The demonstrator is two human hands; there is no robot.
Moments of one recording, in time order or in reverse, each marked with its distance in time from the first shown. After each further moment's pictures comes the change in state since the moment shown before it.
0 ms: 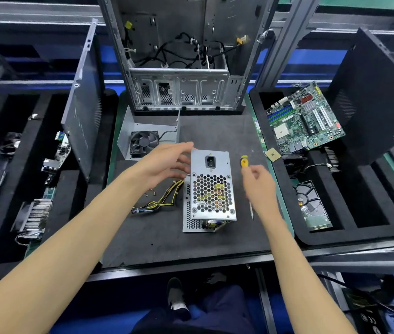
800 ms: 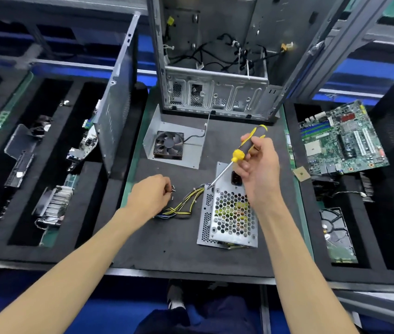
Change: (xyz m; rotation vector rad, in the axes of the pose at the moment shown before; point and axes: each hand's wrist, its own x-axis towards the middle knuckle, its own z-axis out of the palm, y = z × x) left_hand -0.009 -0.090 -0.064 1.173 0.451 0.091; right_hand 0.002 -0.104 0.050 0.958 -0.370 0.015
